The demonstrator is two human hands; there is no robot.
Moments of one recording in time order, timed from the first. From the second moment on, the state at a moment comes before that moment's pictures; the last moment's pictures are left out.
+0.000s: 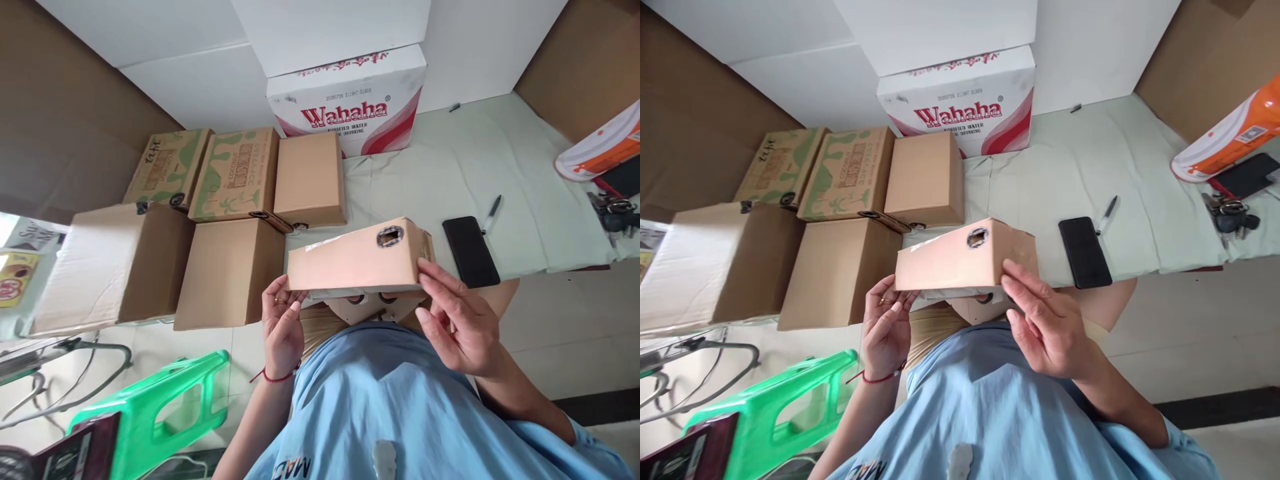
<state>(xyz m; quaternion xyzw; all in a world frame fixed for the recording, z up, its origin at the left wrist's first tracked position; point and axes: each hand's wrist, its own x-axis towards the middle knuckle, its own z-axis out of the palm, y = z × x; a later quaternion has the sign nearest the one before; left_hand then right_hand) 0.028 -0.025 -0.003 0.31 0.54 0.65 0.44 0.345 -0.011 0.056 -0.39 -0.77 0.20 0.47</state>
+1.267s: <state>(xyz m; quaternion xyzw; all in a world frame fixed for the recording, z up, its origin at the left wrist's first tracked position) 0.043 -0.029 0.008 0.54 0.64 0.53 0.08 0.549 0.158 -0.004 -0.72 -0.64 0.09 0.26</state>
